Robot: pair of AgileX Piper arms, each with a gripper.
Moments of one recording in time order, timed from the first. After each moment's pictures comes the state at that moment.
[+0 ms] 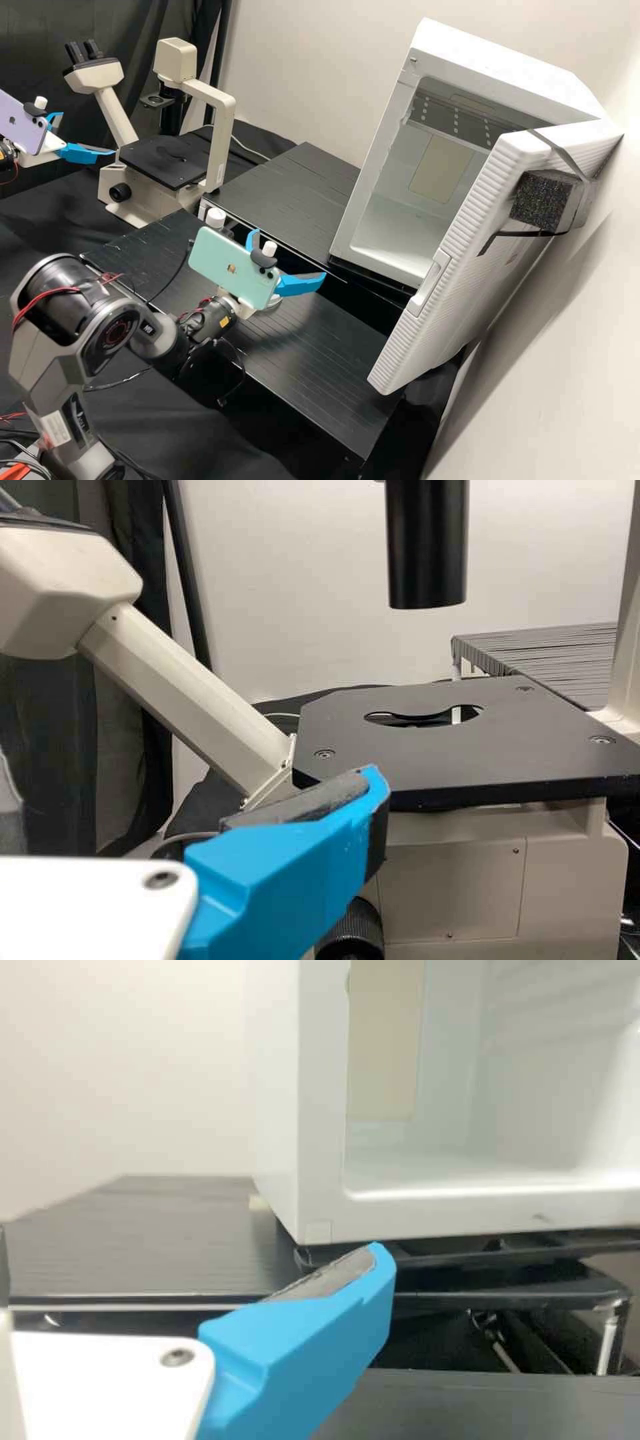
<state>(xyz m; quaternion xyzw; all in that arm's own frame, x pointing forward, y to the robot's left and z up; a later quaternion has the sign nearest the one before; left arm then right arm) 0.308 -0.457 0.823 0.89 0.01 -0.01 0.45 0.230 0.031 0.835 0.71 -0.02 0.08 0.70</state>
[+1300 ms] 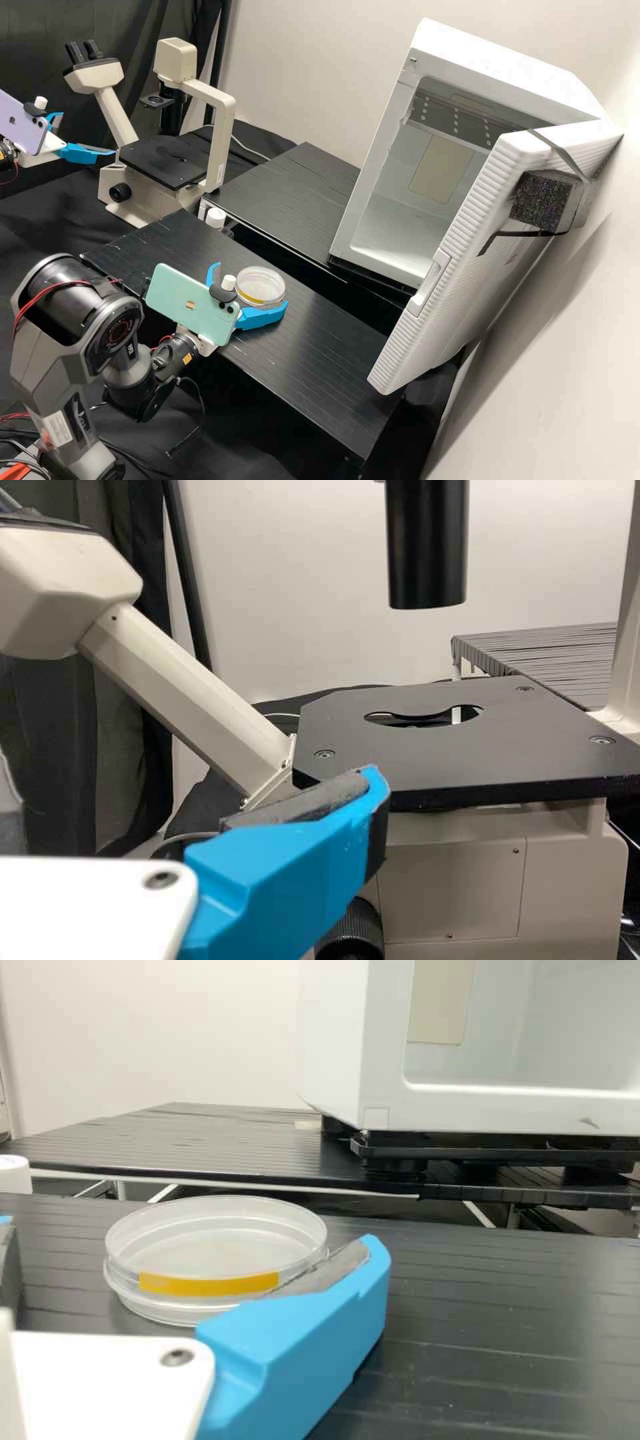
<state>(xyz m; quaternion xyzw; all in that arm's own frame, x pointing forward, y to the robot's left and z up) 0.308 -0.457 0.823 0.89 0.01 -0.01 0.45 0.188 0.008 0.790 0.70 0.03 -0.01 0.71</state>
